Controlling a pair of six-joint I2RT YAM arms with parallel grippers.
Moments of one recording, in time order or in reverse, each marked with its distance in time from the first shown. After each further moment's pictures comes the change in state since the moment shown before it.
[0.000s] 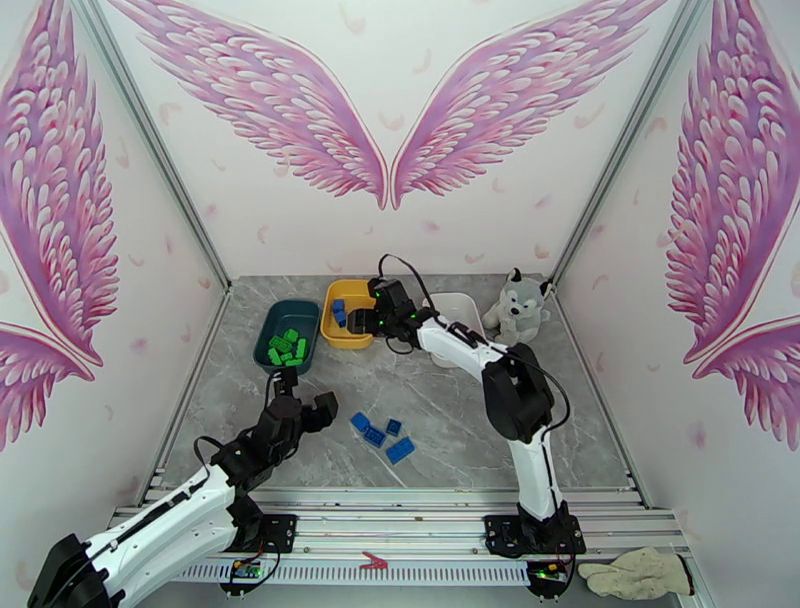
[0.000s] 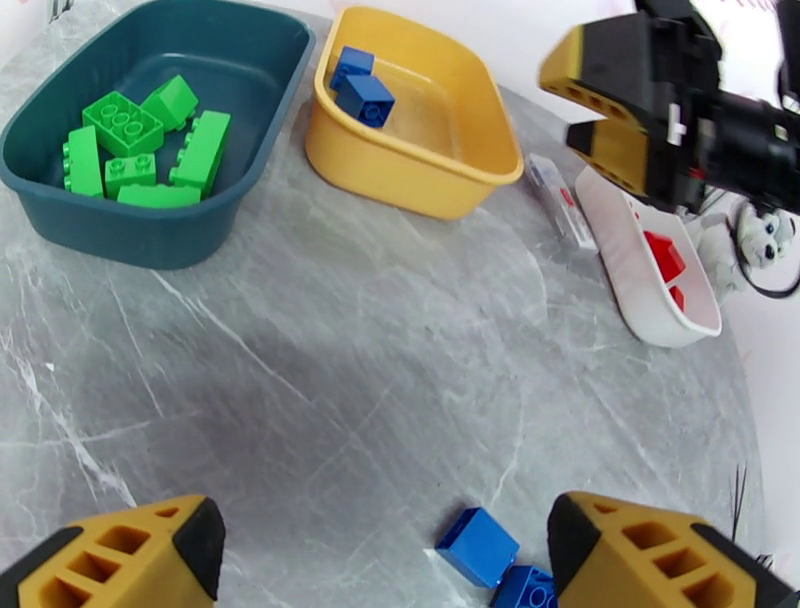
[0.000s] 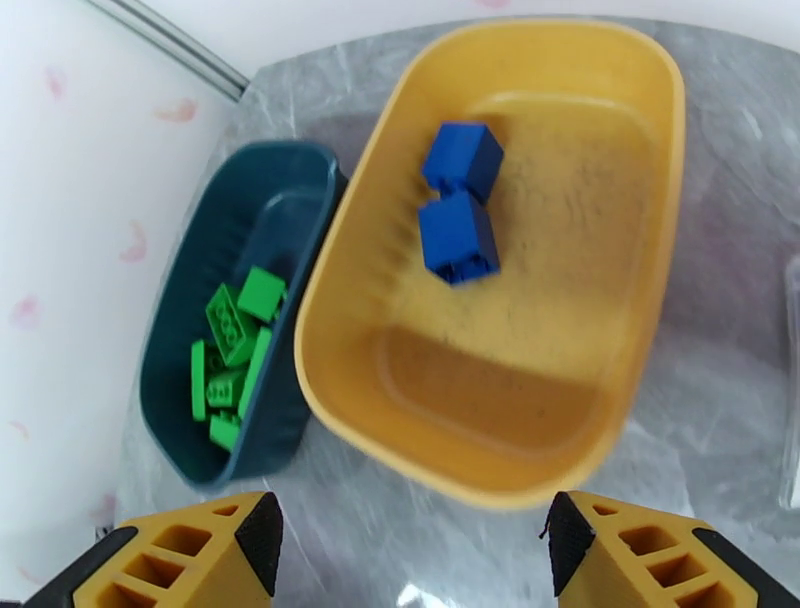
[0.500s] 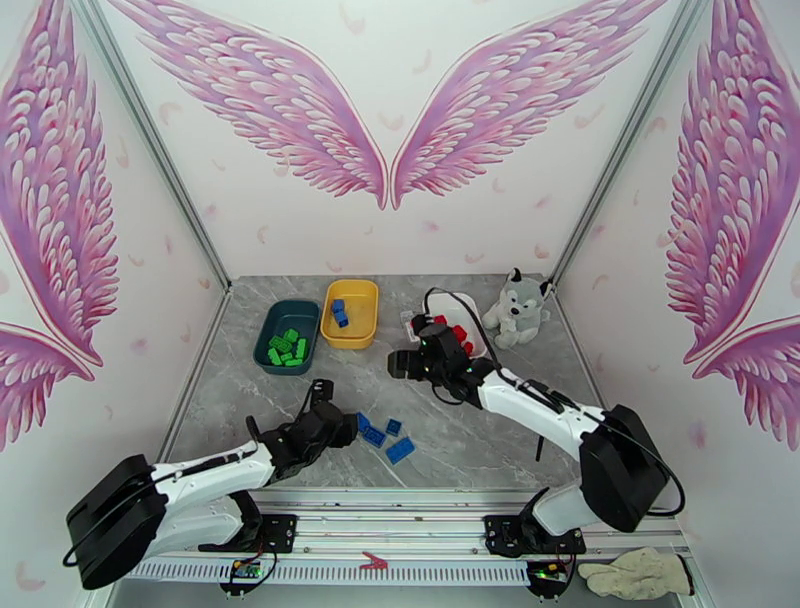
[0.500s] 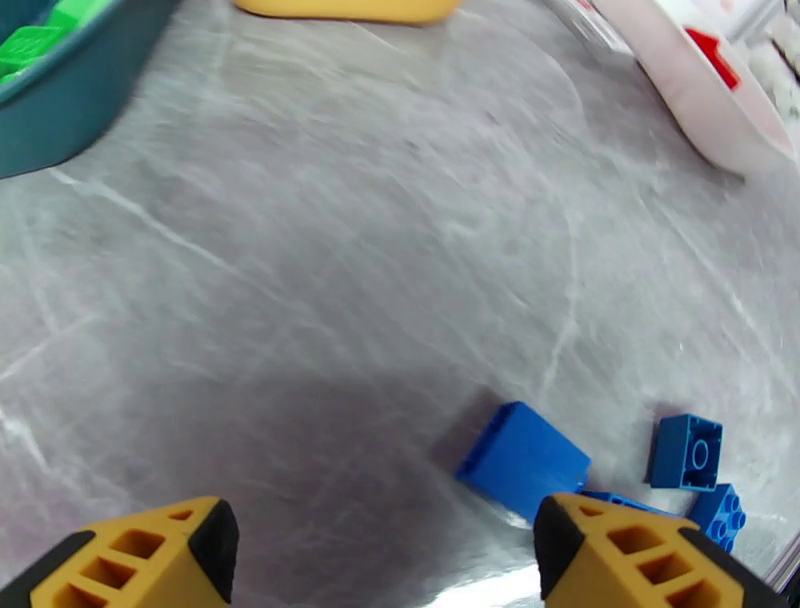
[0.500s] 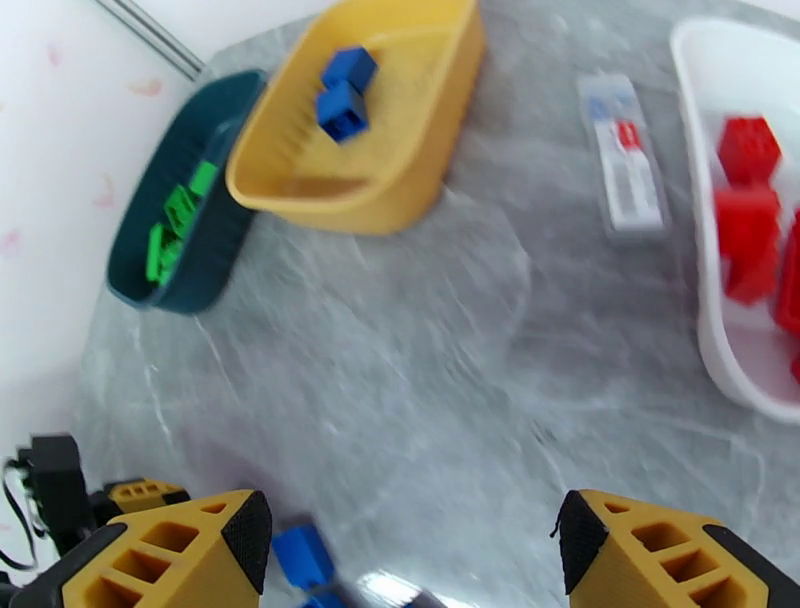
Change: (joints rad) left arm -0.193 0.437 0.083 0.068 -0.033 0.008; right arm 0.024 -0.583 -0.718 0.071 0.163 0.002
